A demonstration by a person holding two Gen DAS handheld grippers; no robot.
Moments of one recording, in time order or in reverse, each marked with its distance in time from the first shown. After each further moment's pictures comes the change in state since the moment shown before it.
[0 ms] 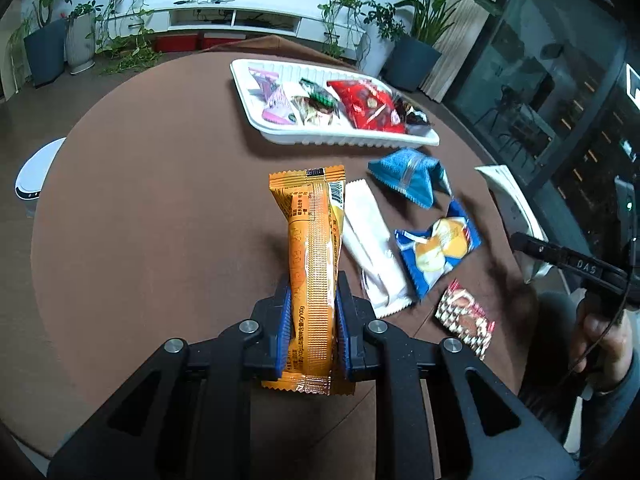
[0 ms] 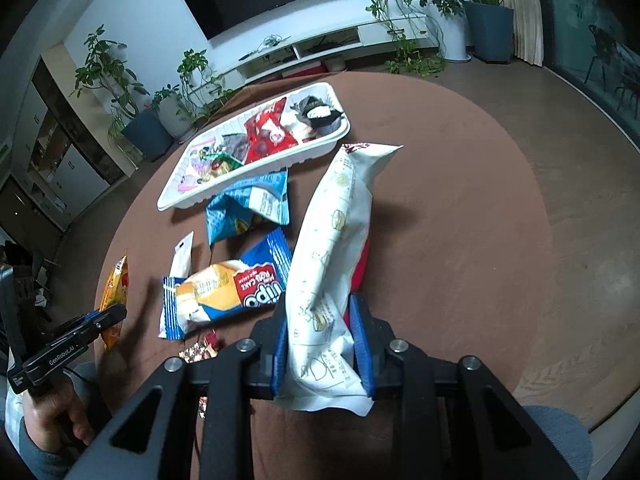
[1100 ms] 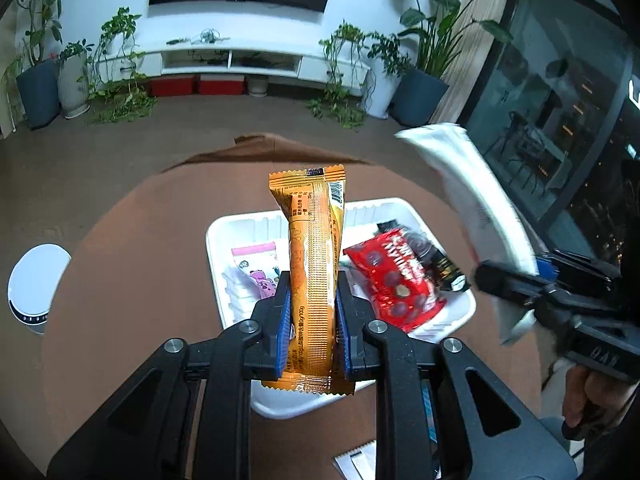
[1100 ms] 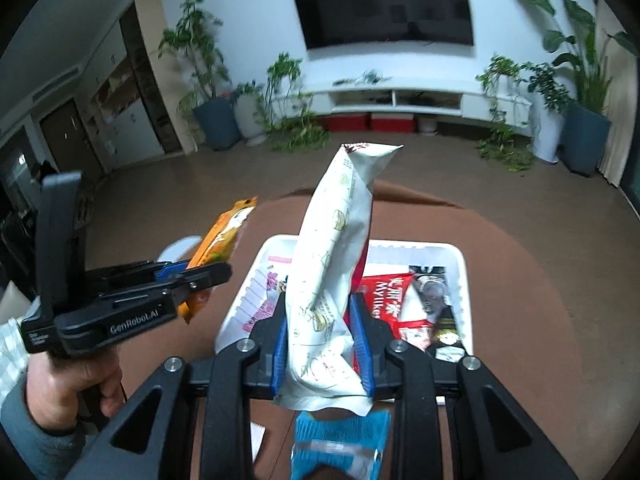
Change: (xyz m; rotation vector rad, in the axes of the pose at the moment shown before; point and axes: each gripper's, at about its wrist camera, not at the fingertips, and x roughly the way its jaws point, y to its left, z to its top) left arm 0.066 -0.001 0.220 0.038 -0.091 0.036; right arm 0.082 0.136 0.191 -0.384 -0.045 0.113
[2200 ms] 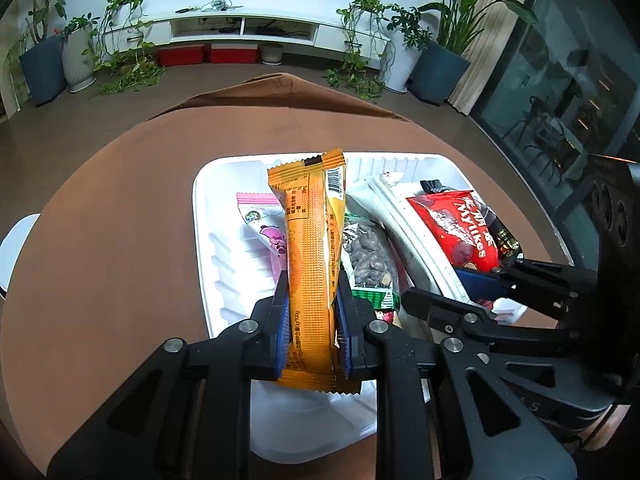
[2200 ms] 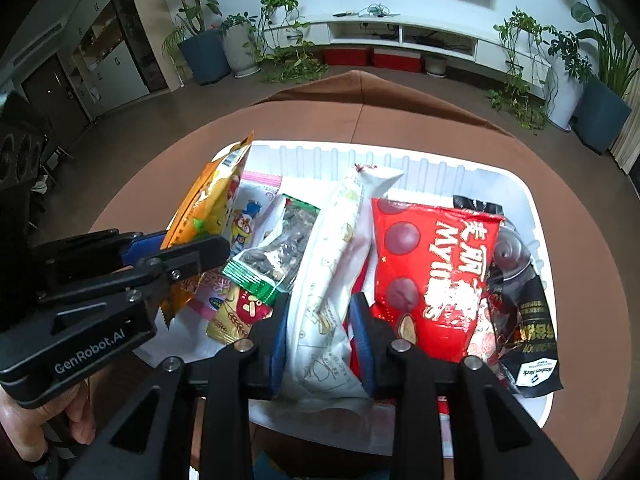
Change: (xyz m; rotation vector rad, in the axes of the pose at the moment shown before) left arm 0.108 0.001 -0.034 -0.039 0.089 0.044; right arm 0.107 -0.013 -0.029 -0.009 0.191 -0.033
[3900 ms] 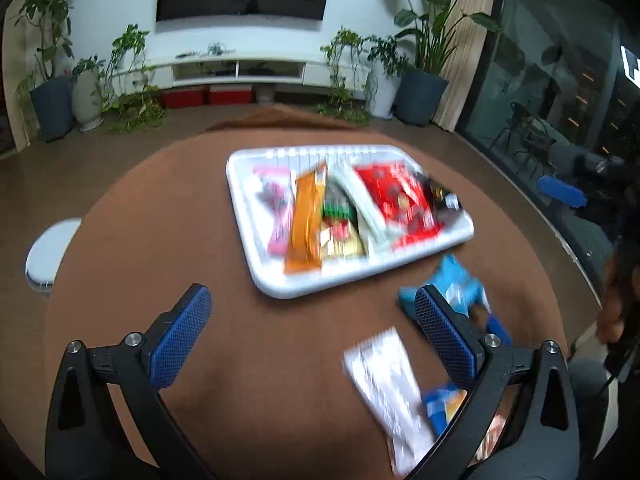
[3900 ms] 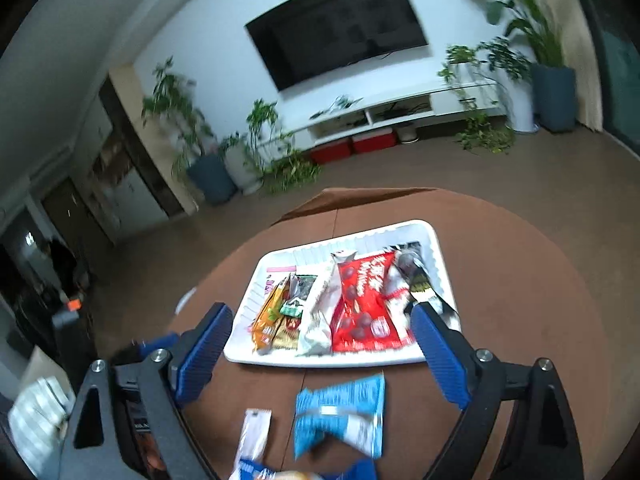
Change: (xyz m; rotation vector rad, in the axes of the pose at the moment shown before) left arm -0.129 -0.016 -0.108 0.074 -0.133 0.022; right arm -0.172 -0.044 -0.088 0.295 -0.399 0.137
